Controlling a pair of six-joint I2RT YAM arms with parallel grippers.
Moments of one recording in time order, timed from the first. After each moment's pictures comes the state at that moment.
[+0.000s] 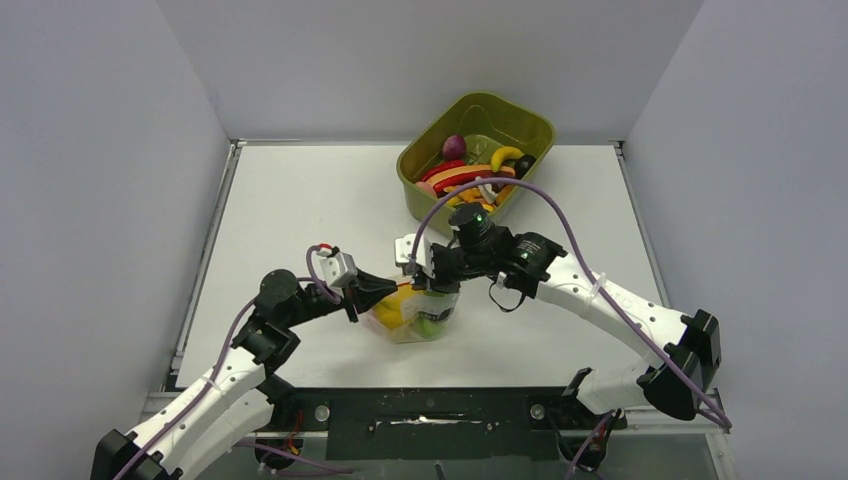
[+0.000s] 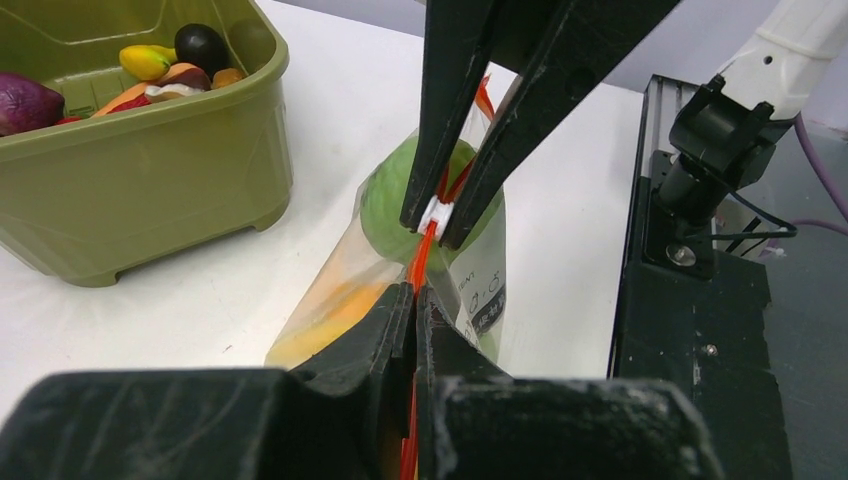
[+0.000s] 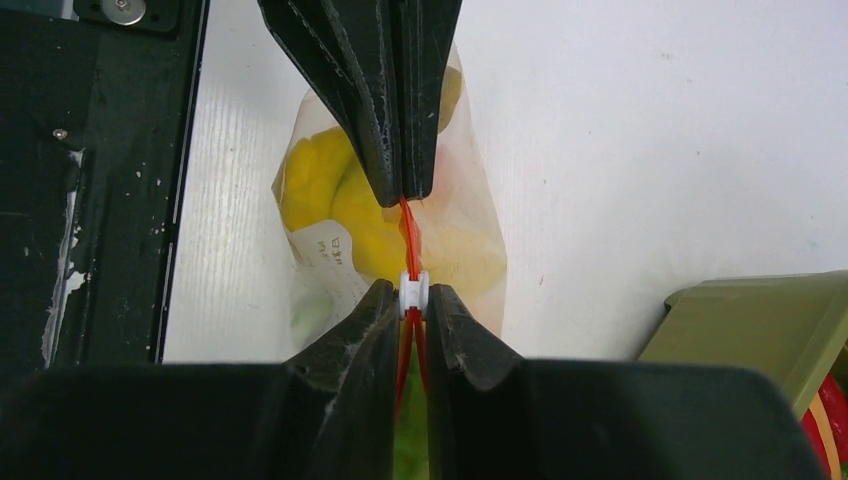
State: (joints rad) left arm -0.55 0.72 0.38 0.37 0.64 -0.12; right arm 0.88 1.34 1.23 -0.58 -0.47 -0.65
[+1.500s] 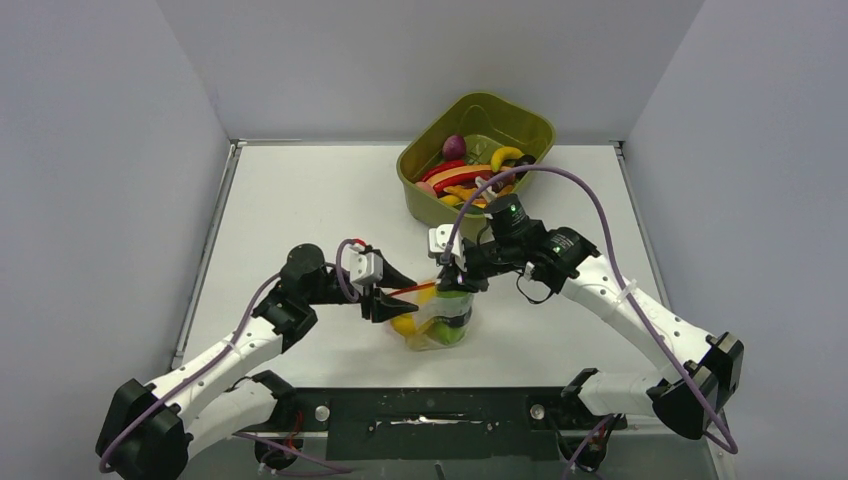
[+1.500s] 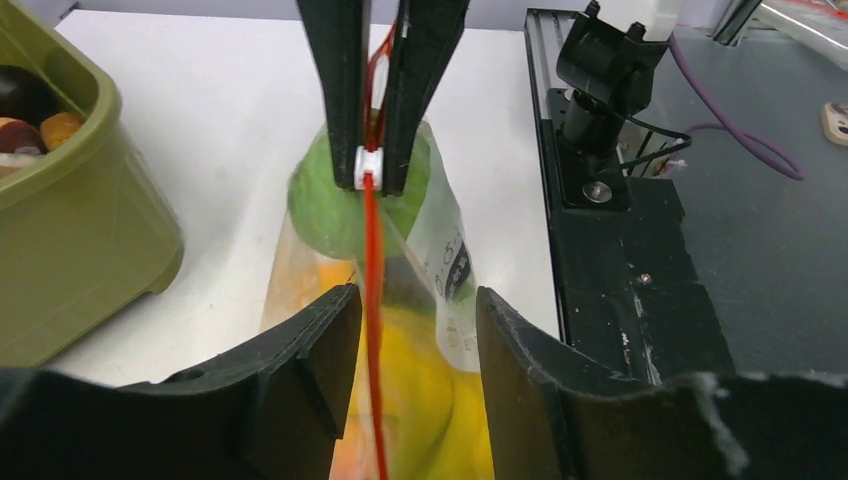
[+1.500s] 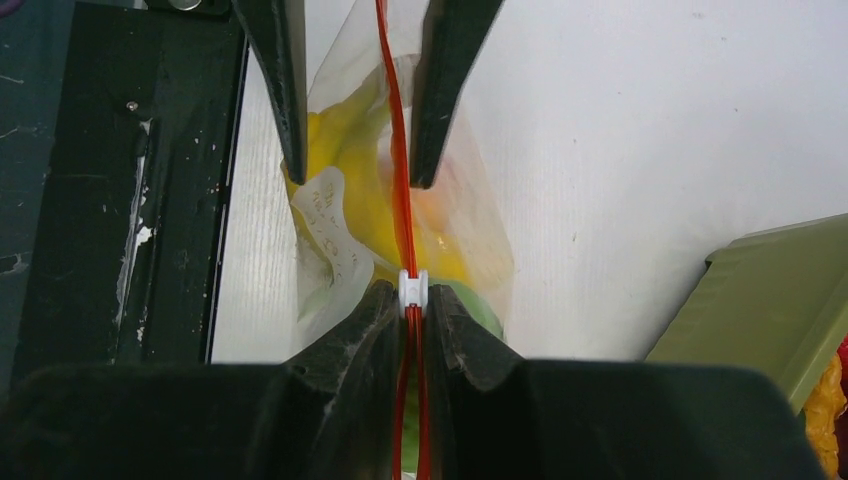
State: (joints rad) left arm -0.59 0.95 0.52 0.35 0.91 0.01; right arm 0.73 1.24 1.20 -0.72 -0.66 -0.69
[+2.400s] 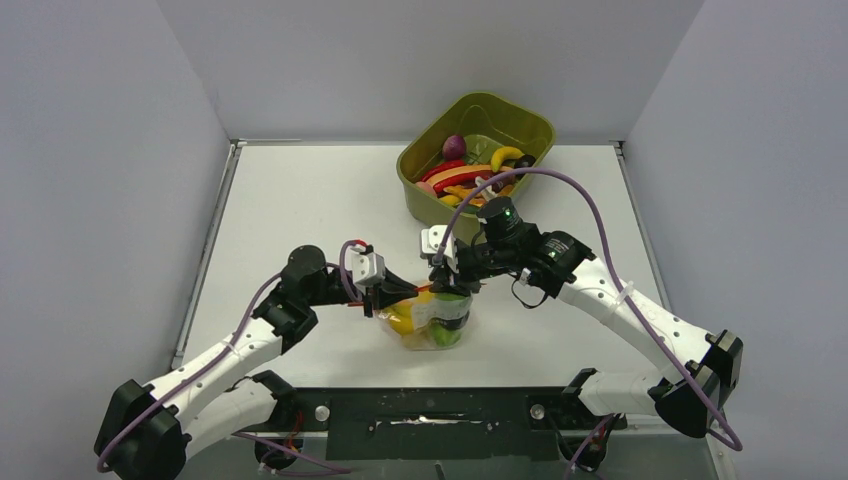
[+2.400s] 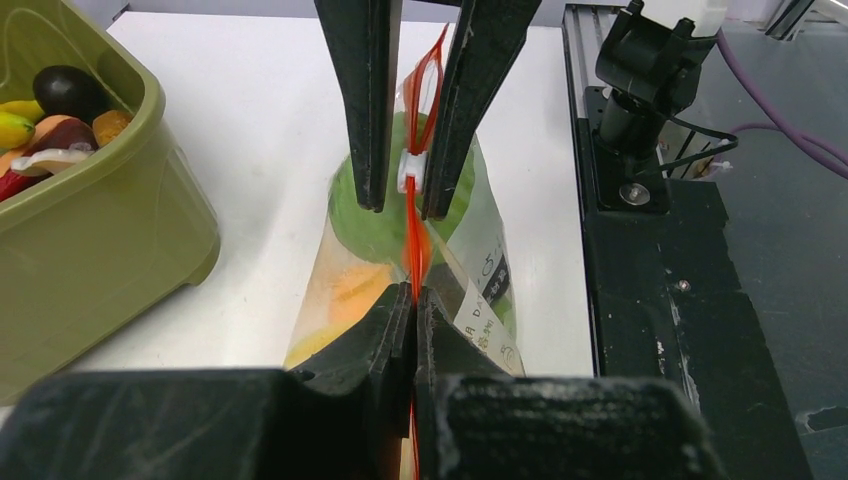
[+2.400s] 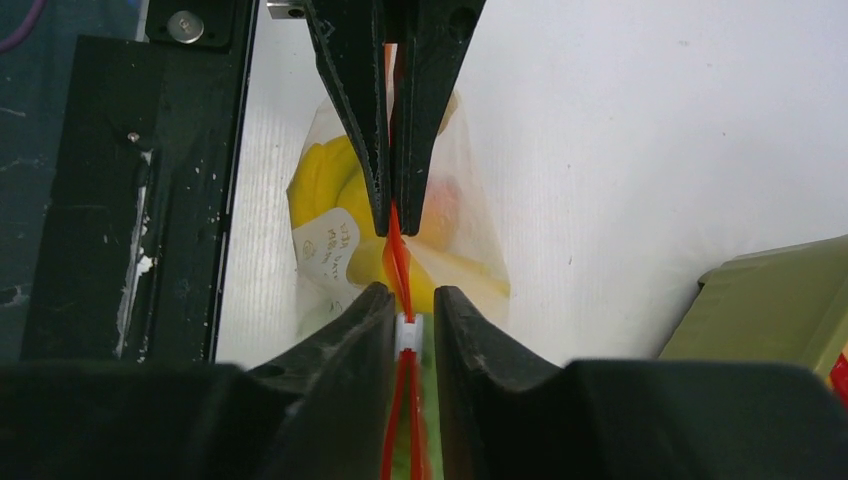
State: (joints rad) left arm -0.63 0.96 0.53 0.34 0.81 0.06; right arm 0.78 1.24 1.20 -0.65 -0.62 -0.62
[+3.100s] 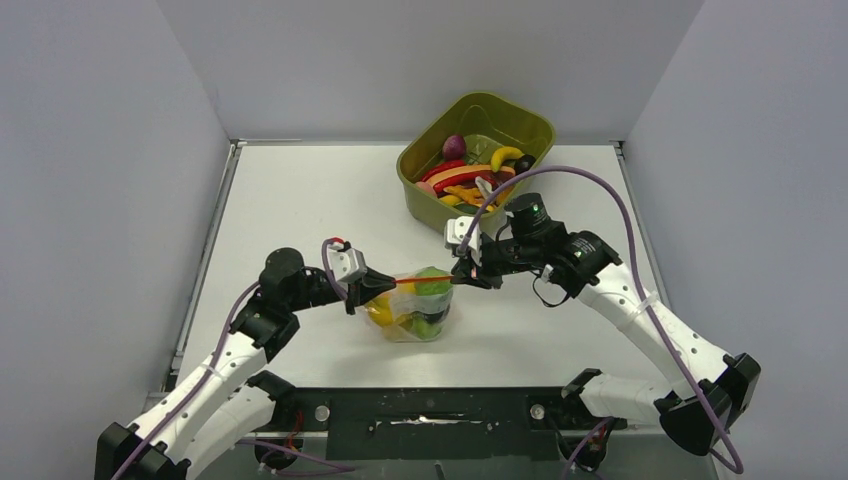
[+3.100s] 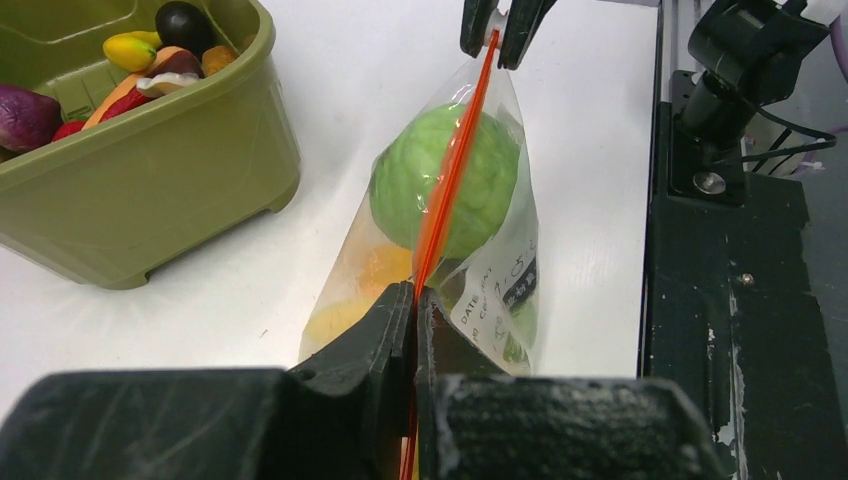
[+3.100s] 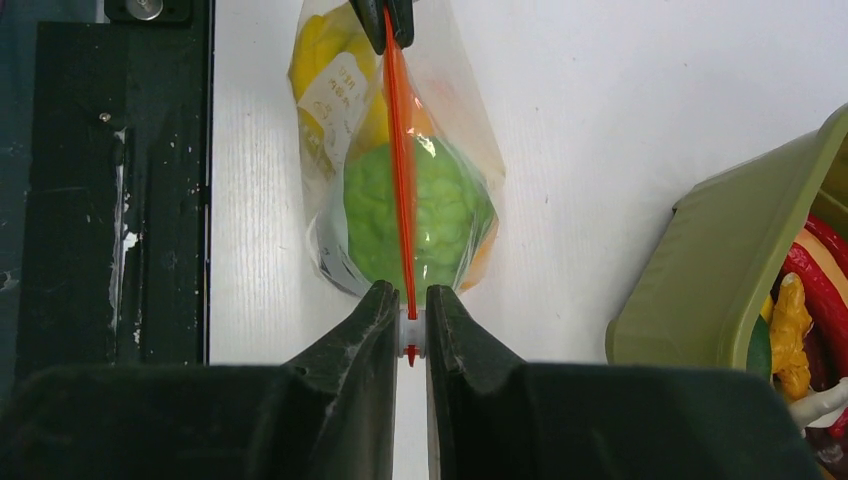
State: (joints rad) left arm -0.50 0.80 0.52 0.13 0.75 0.12; right arm 0.65 1.16 1.18 -0.74 -0.62 -0.65
